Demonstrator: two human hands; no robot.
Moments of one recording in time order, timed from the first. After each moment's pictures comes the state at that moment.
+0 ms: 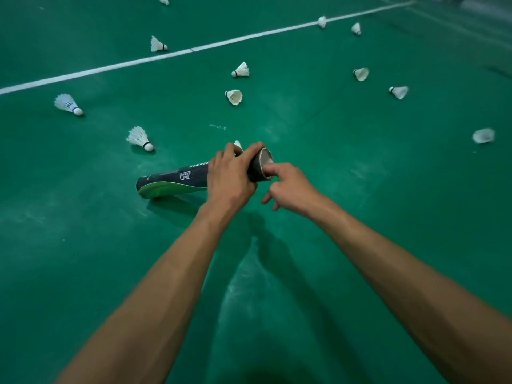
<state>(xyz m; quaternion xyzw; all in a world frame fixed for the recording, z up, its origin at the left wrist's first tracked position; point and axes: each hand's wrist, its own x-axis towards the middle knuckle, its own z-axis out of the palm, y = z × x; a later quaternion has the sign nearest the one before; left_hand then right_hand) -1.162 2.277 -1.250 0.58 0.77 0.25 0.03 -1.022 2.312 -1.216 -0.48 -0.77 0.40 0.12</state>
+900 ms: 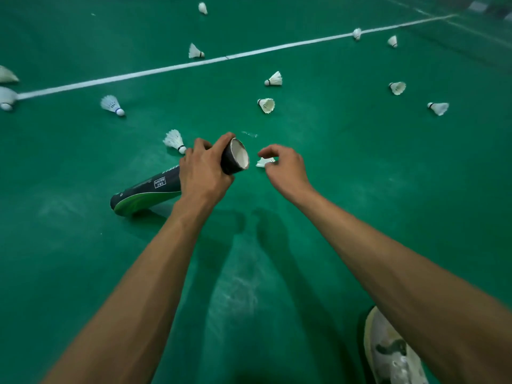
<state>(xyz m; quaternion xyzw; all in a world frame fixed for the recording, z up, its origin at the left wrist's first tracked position) -1.267 2.248 -1.236 0.48 0.84 0.25 0.01 -1.118 2.350 -1.242 -0.48 -0.77 0.32 0.26</state>
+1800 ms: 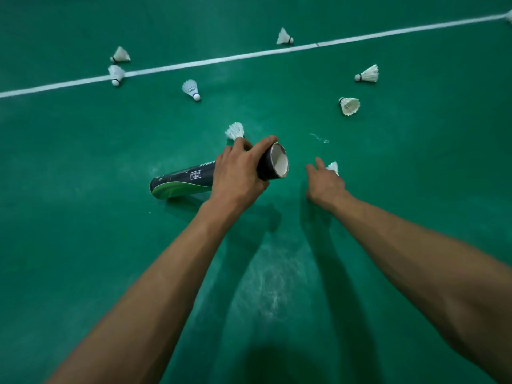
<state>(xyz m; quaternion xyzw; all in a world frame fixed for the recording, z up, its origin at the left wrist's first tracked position) -1.285 2.270 -1.247 0.44 0.88 0.20 -0.02 -1.179 2.457 -1.331 -0.38 -0.91 0.08 -0.10</state>
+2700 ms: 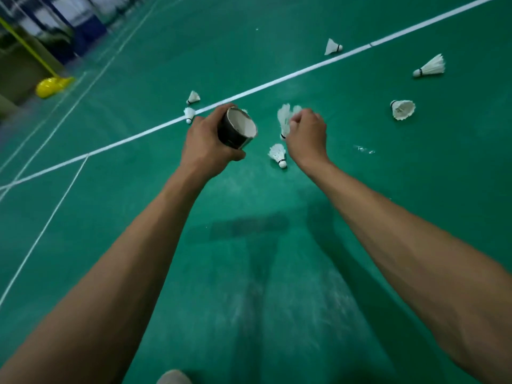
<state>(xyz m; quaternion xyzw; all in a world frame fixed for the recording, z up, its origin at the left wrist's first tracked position) -1.346 2.268 -1.122 0.31 0.92 0.23 -0.04 -1.279 2.449 -1.212 -0.33 -0.77 0.45 0.32</state>
